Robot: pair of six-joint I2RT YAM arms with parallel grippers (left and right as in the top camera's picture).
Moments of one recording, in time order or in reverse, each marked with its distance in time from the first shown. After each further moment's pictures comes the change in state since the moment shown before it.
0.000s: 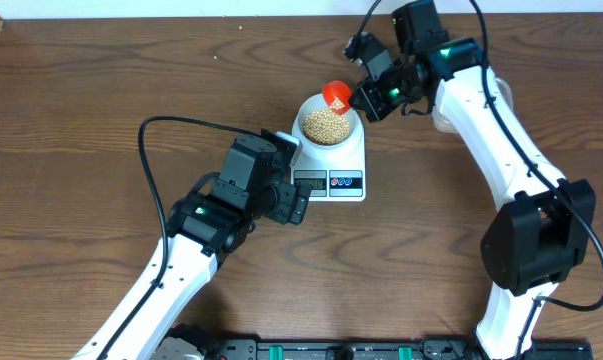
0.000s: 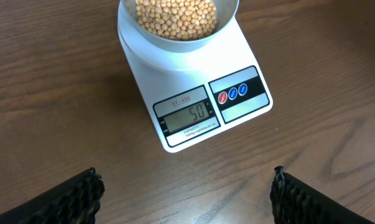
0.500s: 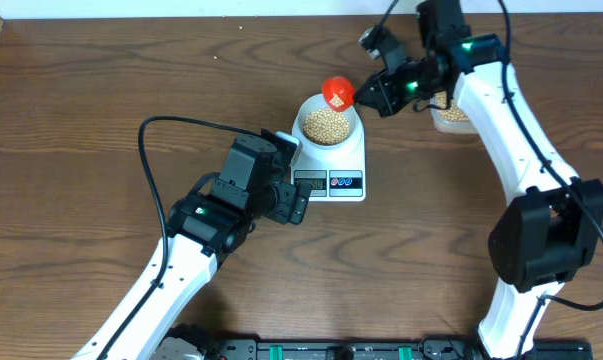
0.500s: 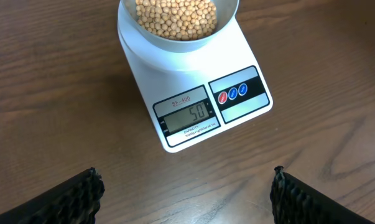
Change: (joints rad) left arm 0.000 0.000 0.000 0.000 0.000 0.000; right arm -0.065 0.000 0.000 -0.010 -0.183 -0.001
